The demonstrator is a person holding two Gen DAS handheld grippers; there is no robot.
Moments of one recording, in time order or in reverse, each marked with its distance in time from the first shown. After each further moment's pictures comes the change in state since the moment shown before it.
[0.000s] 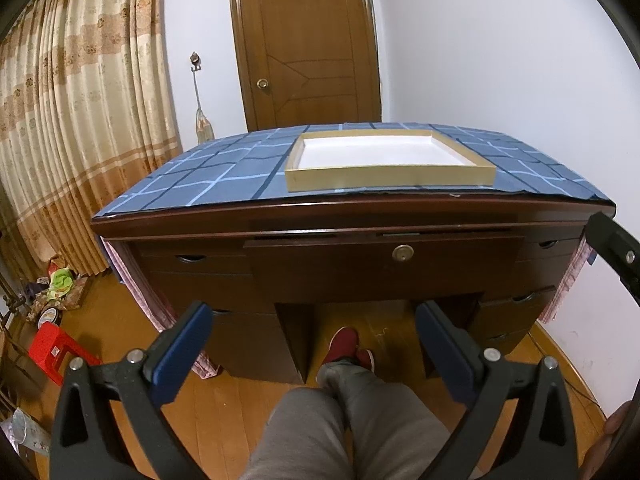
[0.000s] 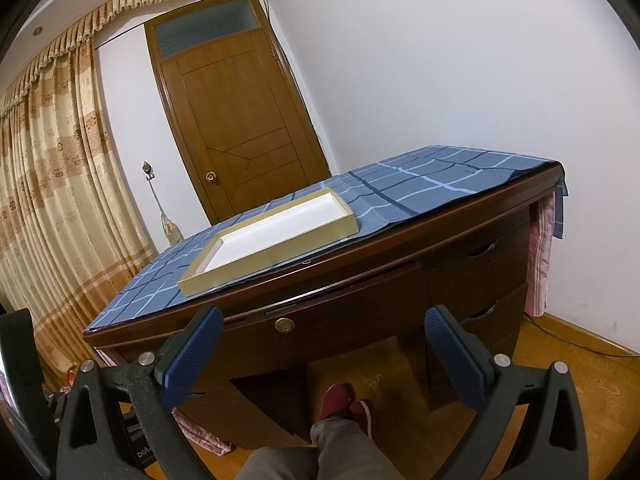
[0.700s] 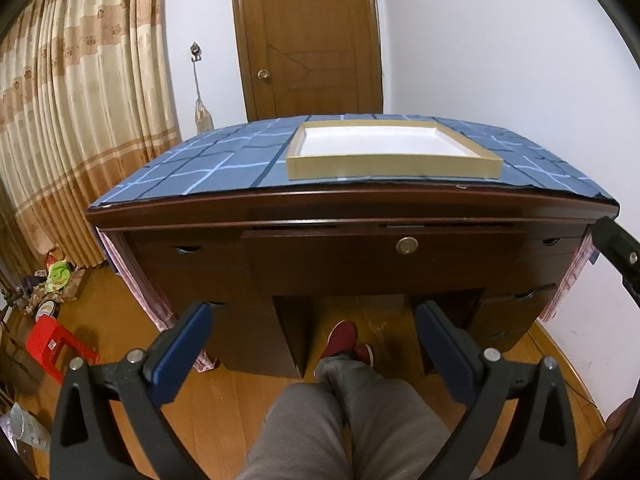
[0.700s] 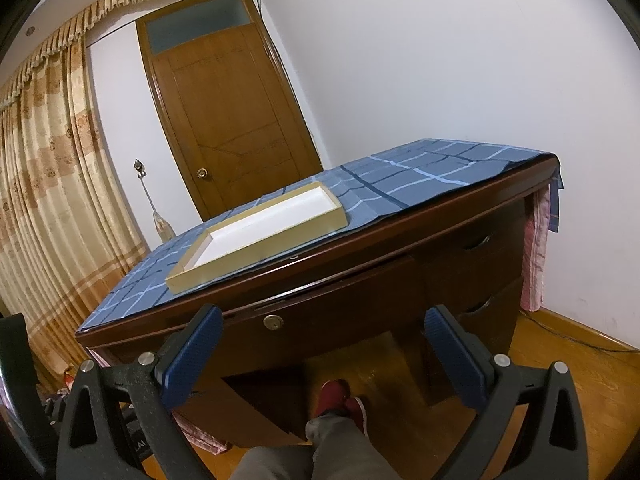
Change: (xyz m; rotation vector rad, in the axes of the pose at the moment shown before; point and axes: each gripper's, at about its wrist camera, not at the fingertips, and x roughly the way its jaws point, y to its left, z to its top) left arm 0.013 0.001 -0.003 -0.014 0.035 -0.004; right arm 0.012 -0.008 -0.004 0.012 0.025 -0.027
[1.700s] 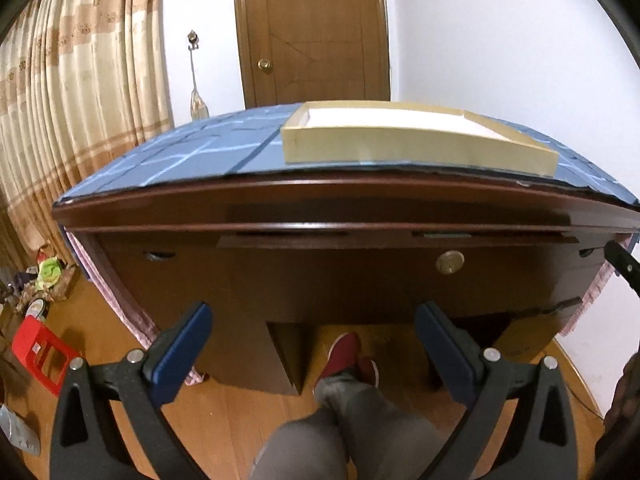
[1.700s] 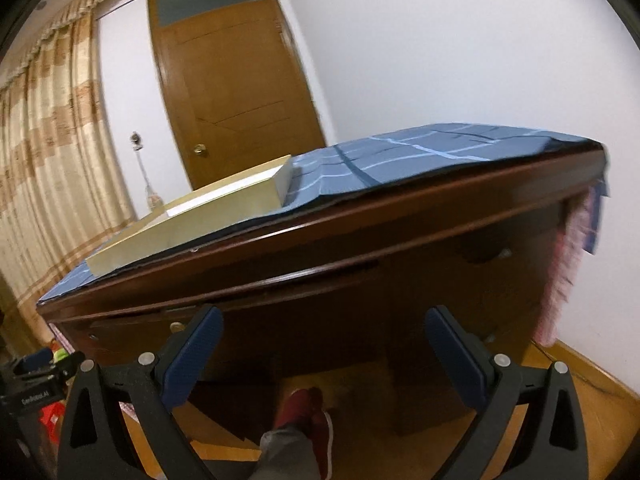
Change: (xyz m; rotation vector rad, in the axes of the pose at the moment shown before) left arm 0.103 0.006 0.012 -0.019 -0.004 0.000; right arm 0.145 -0.094 0.009 -0.106 0.043 0.074
